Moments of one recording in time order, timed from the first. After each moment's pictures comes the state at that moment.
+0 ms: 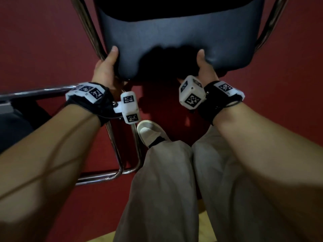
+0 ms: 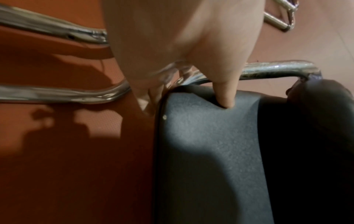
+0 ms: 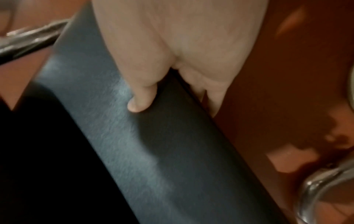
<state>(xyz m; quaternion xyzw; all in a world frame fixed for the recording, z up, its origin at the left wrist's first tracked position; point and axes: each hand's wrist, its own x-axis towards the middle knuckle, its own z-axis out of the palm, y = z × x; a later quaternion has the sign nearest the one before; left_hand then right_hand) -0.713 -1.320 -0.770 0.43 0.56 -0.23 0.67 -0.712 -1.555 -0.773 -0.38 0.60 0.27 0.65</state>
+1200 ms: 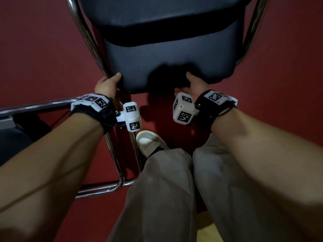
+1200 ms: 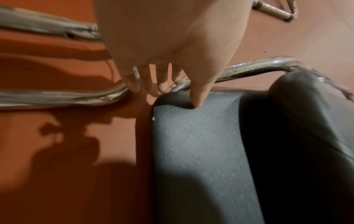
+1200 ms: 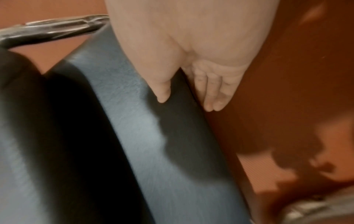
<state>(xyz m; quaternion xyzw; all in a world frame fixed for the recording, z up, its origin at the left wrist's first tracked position) -0.719 -1.310 -0.811 0.57 0.60 -0.24 0.51 -0.704 -1.551 -0.752 -0.35 0.63 0.35 0.60</state>
